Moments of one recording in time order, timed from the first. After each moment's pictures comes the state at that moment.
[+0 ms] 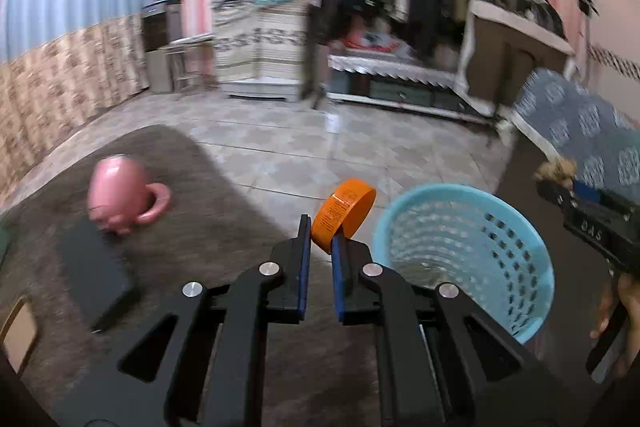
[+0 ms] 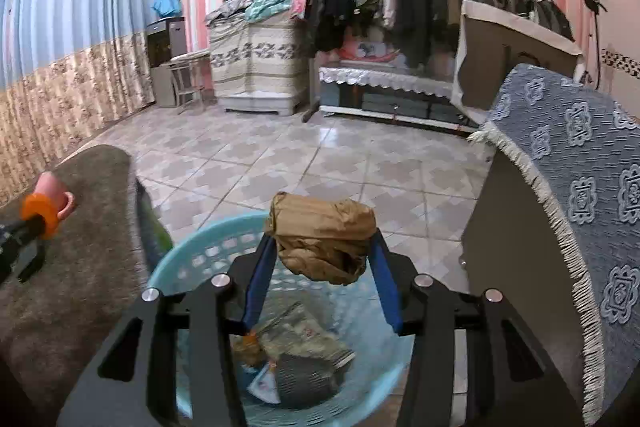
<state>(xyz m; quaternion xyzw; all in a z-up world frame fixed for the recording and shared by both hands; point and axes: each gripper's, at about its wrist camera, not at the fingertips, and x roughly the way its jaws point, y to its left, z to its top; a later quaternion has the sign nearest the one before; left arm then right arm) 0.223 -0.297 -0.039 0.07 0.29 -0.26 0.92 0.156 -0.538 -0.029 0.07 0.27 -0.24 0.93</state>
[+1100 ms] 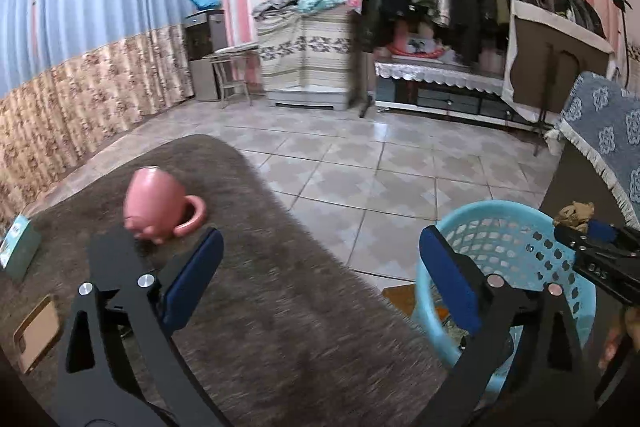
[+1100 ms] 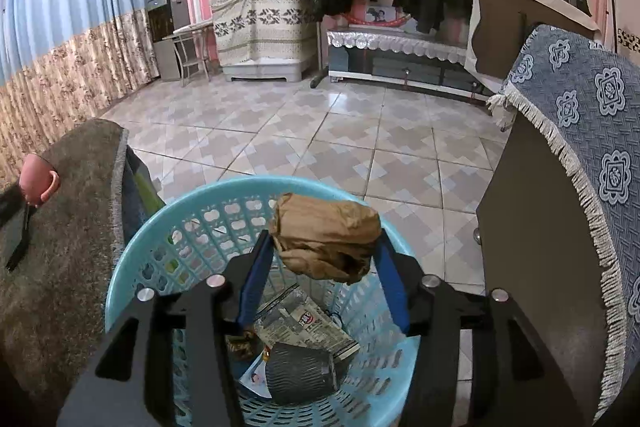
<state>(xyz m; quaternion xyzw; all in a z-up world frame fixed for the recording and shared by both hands) 0.237 -0.285 -0.029 0.07 0.27 -0.16 0.95 0.180 -0.559 -0.080 0.10 0.34 -0.21 0.91</state>
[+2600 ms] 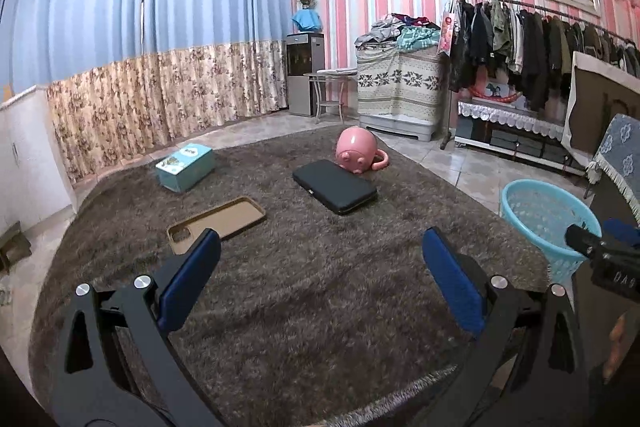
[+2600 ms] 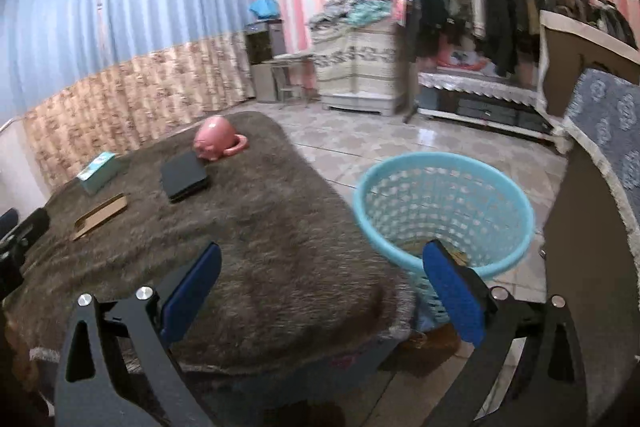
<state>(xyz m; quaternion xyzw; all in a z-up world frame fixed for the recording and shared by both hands) 0.039 -0.075 -0.014 0.02 0.21 -0.02 0.98 0.036 -0.343 -0.040 0.06 0.25 -0.05 0.97</state>
